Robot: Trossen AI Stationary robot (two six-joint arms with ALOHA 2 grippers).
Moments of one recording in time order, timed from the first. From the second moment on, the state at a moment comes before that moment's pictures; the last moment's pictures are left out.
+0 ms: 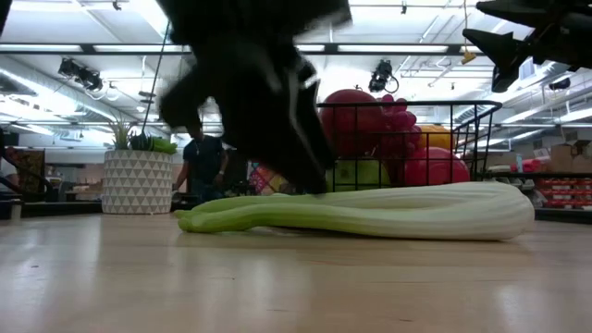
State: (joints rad) left arm -0.44 2.01 1.36 -0.32 -0.46 0.02; right arm 0.13 0.03 0.05 0.33 0.24 0.29
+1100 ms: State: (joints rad) left arm -0.39 2.05 1.41 -0.45 -0.55 0.10; right arm 0.13 0.03 0.05 0.34 0.23 0.29
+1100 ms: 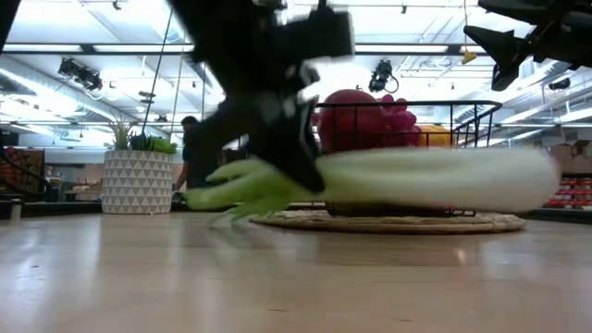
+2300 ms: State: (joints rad) left arm -0.25 1.64 1.43 -0.28 -0.66 1.20; right arm 0.13 0.04 0.05 0.34 0.23 0.29
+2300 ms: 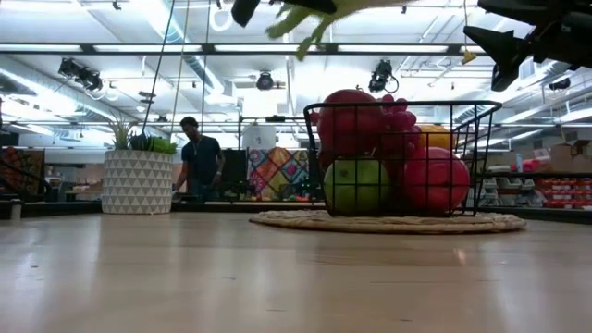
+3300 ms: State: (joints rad) left arm 0.04 1.70 1.43 0.04 -0.61 0.85; right arm 0.13 0.04 0.05 0.34 0.23 0.29
